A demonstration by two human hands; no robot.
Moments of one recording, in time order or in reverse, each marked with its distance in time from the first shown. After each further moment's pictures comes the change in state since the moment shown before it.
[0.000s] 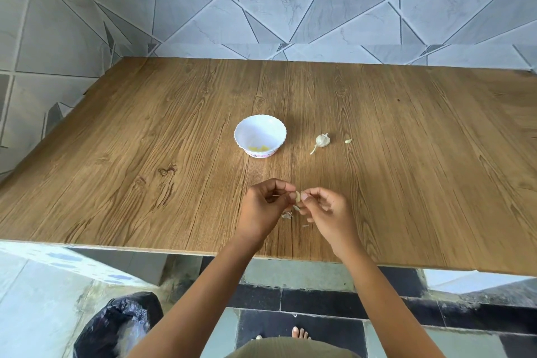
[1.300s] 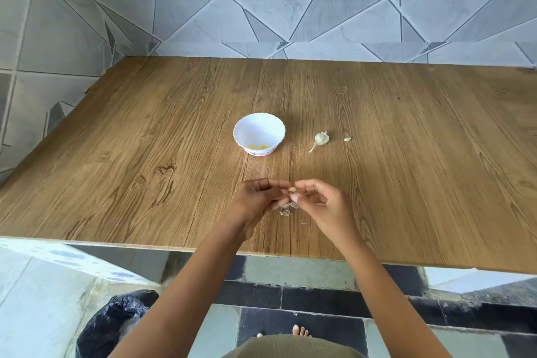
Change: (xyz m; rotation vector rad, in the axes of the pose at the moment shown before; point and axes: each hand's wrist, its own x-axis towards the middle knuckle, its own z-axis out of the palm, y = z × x) left_hand 0.008 0.014 -0.012 -0.322 -0.107 -0.315; right_hand 0.011 0.009 -0.006 -0.059 -0.086 -0.190
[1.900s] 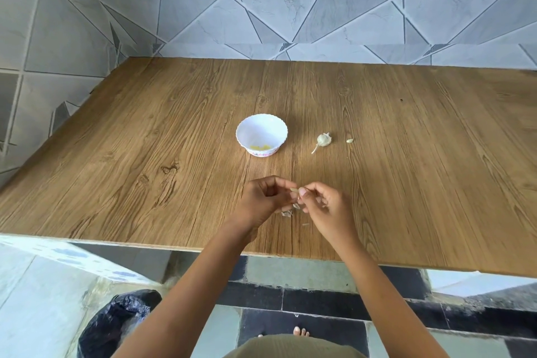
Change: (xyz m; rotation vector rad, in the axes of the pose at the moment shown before) left_hand -0.003 -0.004 0.003 0.195 -0.042 0.112; right_hand -0.001 0.005 0.004 -0.164 0.089 -0.116
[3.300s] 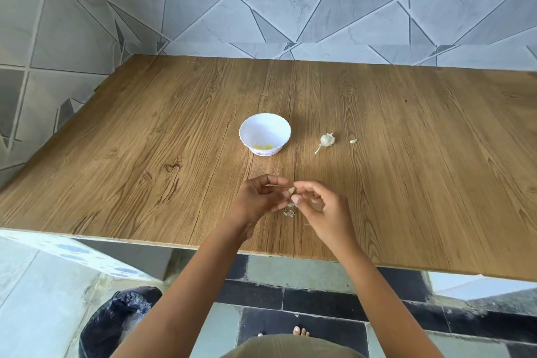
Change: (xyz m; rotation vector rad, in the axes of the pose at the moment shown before) left_hand 0.002 -0.001 -0.010 -0.123 0.059 -0.073; right_hand -0.001 0.004 0.007 -0.043 0.003 -0.128
